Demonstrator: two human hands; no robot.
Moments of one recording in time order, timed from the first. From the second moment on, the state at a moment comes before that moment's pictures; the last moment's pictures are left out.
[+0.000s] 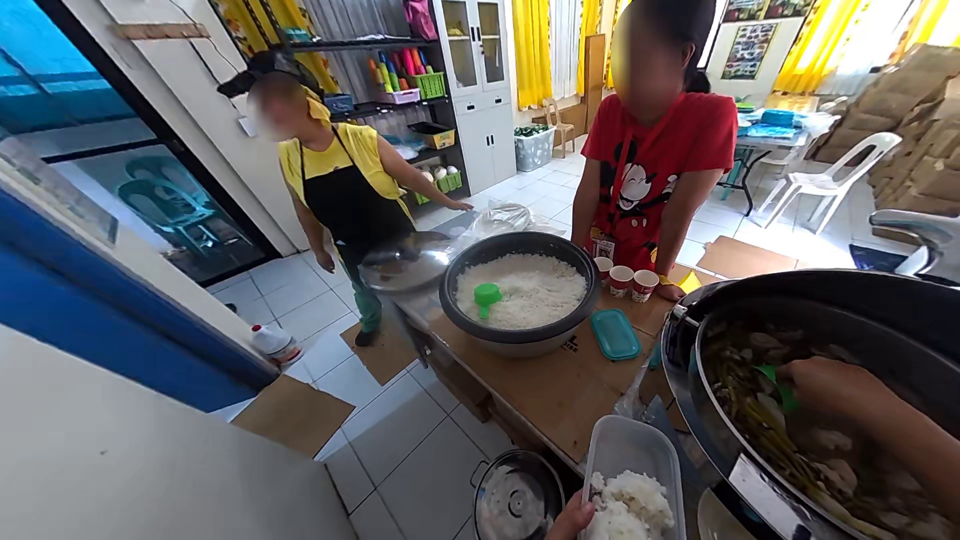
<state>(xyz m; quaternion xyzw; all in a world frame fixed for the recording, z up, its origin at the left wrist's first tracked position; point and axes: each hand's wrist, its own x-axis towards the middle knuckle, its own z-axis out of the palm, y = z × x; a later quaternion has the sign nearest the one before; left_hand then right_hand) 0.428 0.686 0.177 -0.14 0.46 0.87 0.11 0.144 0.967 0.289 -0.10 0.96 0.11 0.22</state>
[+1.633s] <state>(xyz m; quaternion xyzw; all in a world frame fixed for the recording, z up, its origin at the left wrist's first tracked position) 0.439 0.671 0.173 -0.05 0.48 0.87 0.13 0.155 0.981 0.272 -0.13 0.97 0.08 0.17</state>
